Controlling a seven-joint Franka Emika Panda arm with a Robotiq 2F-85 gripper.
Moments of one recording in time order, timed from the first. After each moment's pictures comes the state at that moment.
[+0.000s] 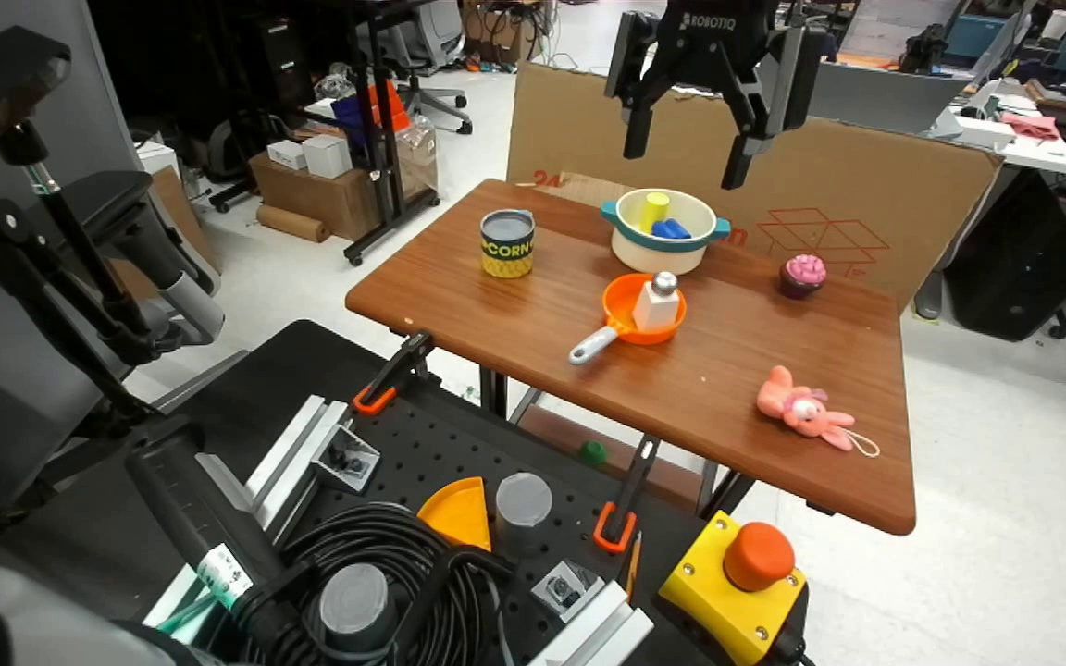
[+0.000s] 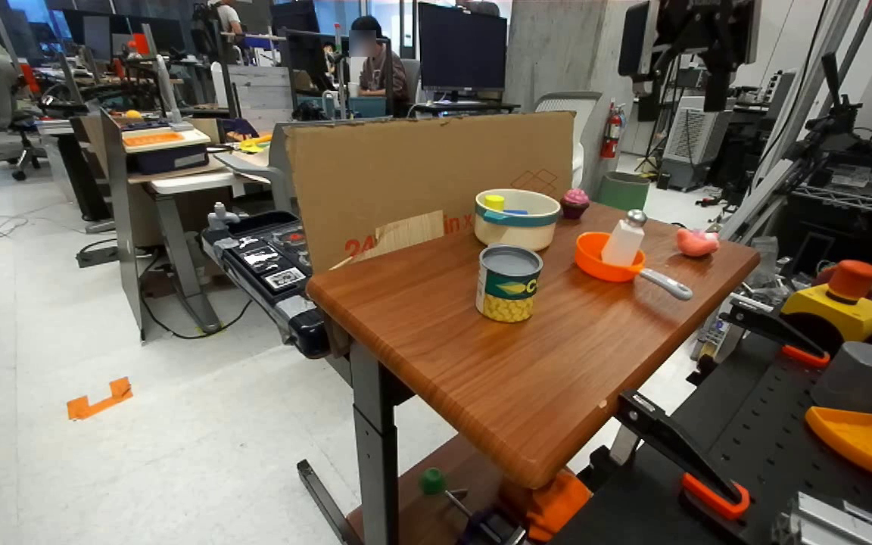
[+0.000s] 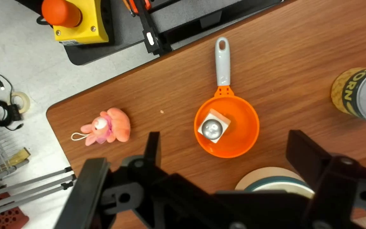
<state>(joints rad) -0.08 -0.01 0.01 -2.26 -0.12 2.09 0.28</state>
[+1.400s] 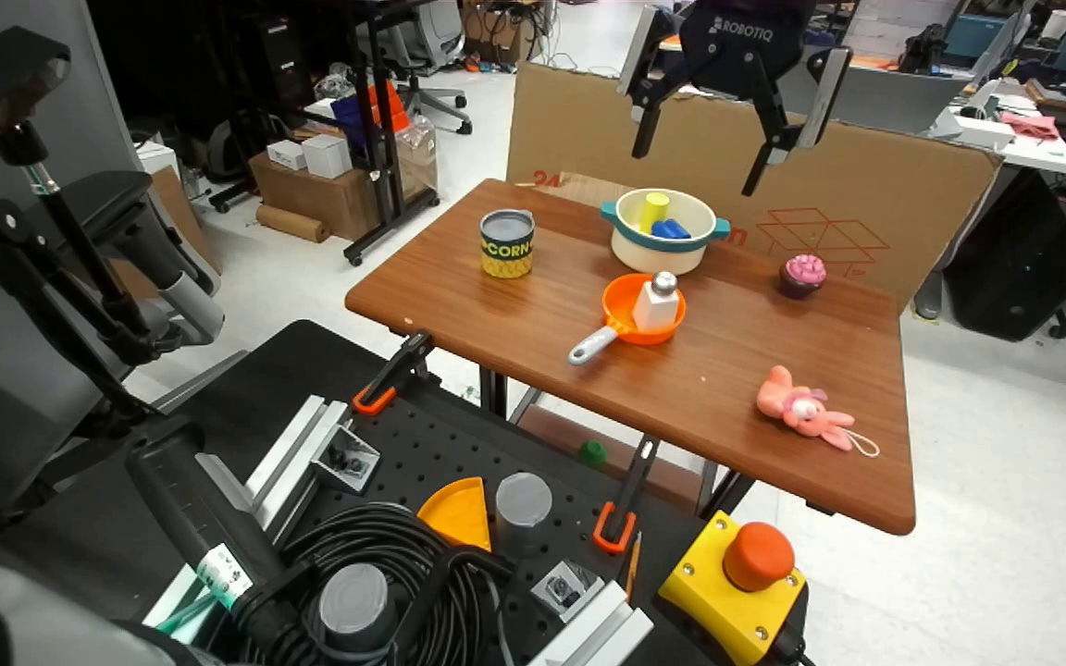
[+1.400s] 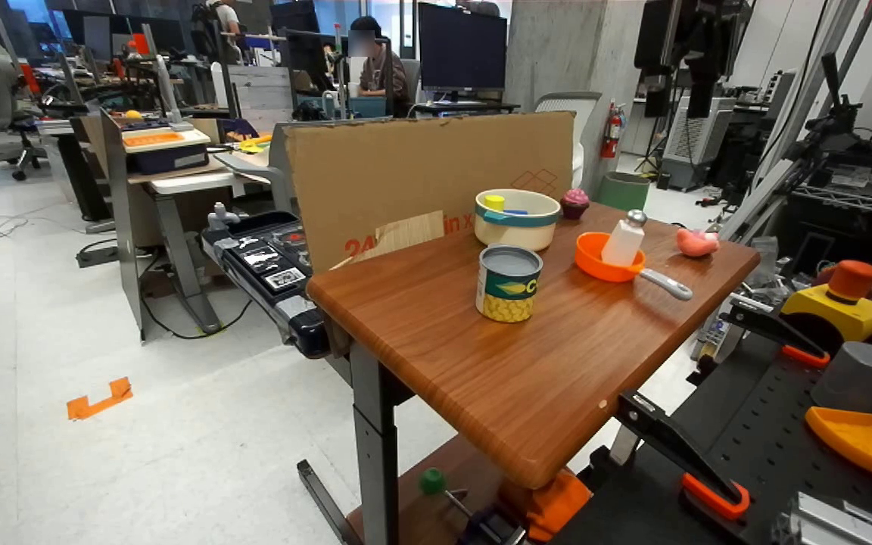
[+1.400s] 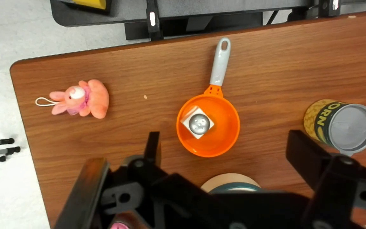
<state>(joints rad) -0.08 0.01 -0.06 -2.23 -0.01 2.09 -0.11</state>
